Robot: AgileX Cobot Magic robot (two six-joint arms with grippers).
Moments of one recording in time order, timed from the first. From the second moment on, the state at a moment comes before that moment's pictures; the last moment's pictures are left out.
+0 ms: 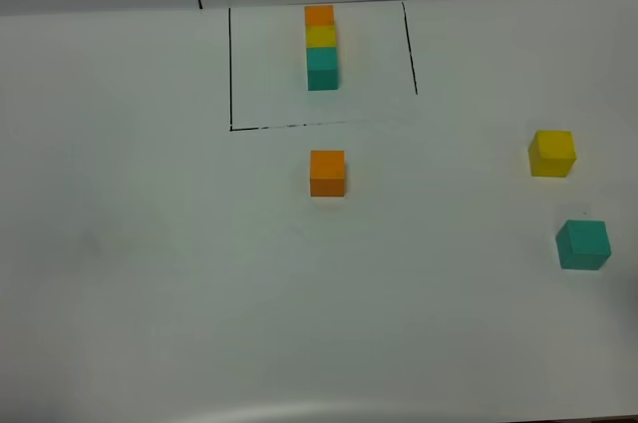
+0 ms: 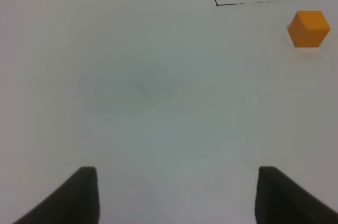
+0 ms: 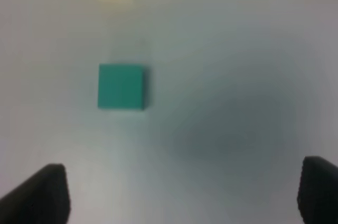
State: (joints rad) left arm -0.09 0.00 -0.51 -0.06 1.07 -0.01; right arm 0.01 0.99 -0.81 -0.04 0.90 0.00
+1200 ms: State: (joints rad) left arm -0.09 0.00 -0.51 -0.06 1.07 -0.01; right arm 0.09 1.95 -1.22 0.12 0.56 -0.11
